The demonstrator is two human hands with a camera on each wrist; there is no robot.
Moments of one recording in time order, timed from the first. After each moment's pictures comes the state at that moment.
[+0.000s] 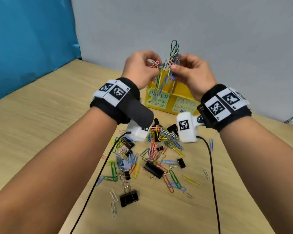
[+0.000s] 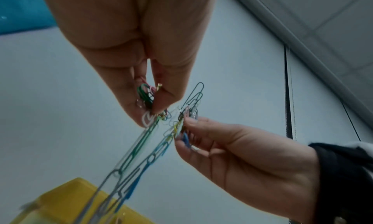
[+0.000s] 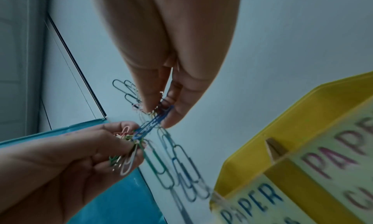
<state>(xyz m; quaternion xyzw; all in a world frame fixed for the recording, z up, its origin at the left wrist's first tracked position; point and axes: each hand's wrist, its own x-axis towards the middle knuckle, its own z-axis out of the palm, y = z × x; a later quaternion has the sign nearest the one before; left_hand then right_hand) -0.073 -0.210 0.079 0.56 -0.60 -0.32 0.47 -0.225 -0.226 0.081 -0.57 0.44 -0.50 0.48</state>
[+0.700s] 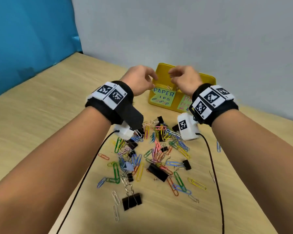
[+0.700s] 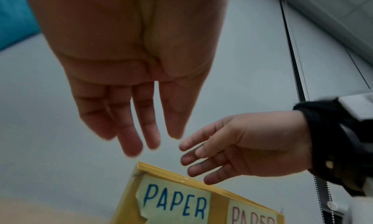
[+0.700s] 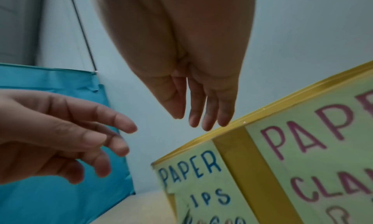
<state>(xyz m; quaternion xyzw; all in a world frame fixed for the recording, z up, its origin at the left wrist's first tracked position) -0.056 -0.228 0.049 0.62 -0.69 -0.28 0.25 -0.215 -0.280 0.033 -0.69 0.63 -0.25 0.25</state>
